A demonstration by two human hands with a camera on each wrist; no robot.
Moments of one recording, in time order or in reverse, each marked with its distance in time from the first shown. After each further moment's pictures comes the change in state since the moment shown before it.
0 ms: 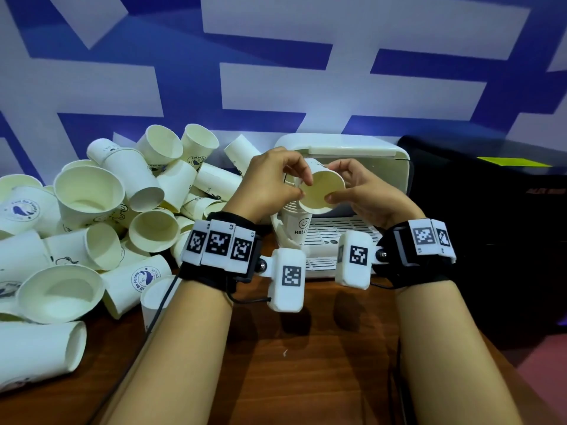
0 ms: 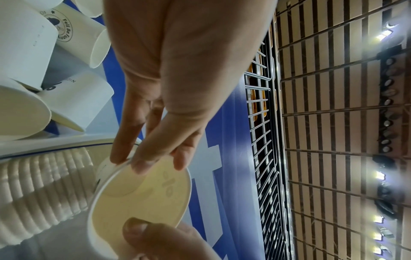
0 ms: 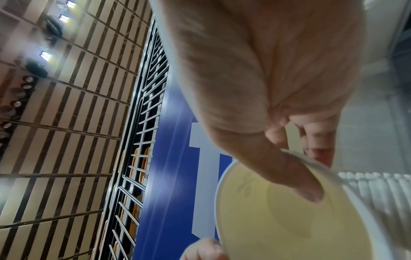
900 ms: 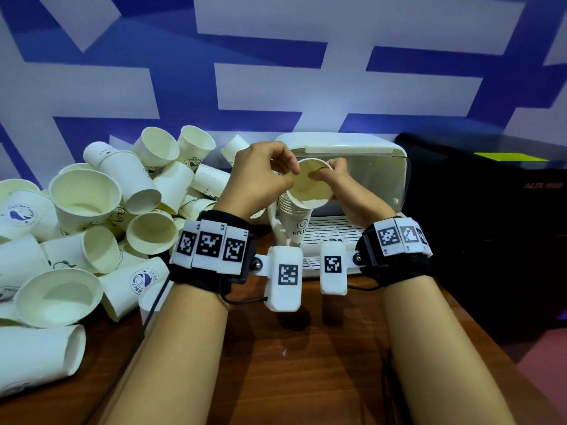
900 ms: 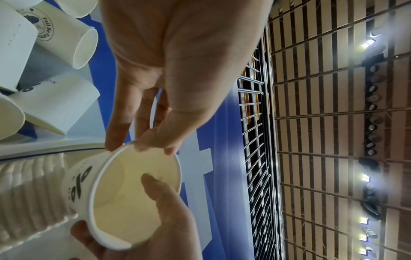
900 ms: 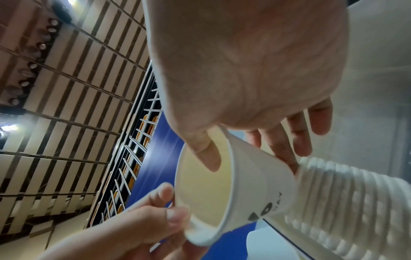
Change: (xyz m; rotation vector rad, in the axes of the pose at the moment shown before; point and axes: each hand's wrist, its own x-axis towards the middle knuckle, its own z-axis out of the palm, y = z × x) left_hand -0.001 0.005 -0.007 -0.040 0.117 -0.054; right_hand 0.011 0.000 0.026 -0.199 0.154 0.092
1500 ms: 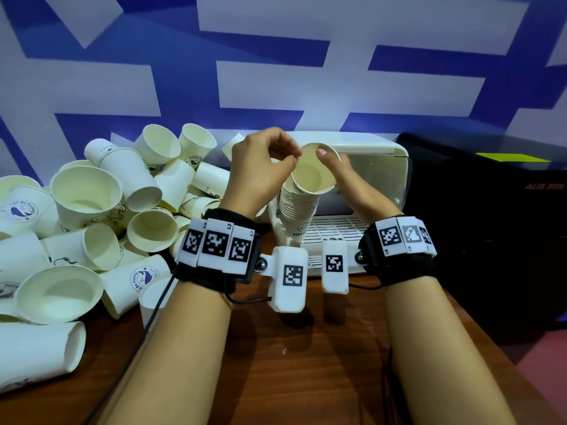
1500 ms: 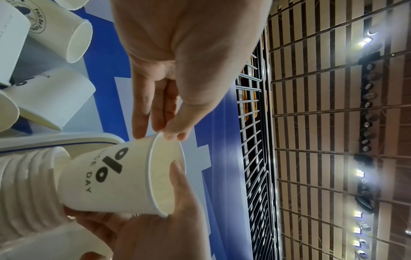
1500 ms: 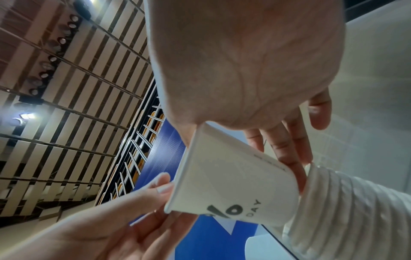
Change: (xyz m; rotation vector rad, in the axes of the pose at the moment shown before) left_hand 0.001 0.006 0.003 -0.106 0.171 0.048; right_hand -0.023 -0.019 -0.003 -0.066 -0.017 -0.049
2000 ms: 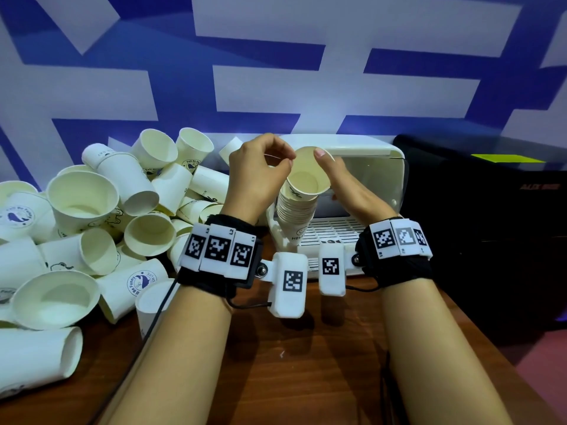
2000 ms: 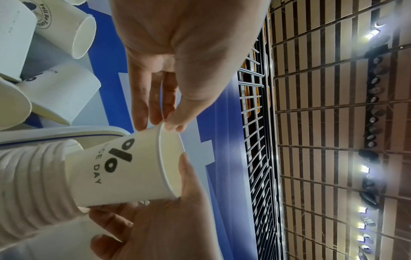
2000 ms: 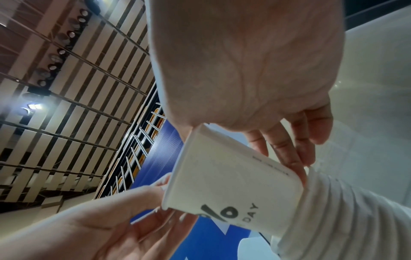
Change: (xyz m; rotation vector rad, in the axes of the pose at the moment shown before) left_hand 0.001 -0.004 0.006 0.000 0.040 -0.059; right_hand 0.001 0.006 -0.006 -0.139 -0.008 -0.008
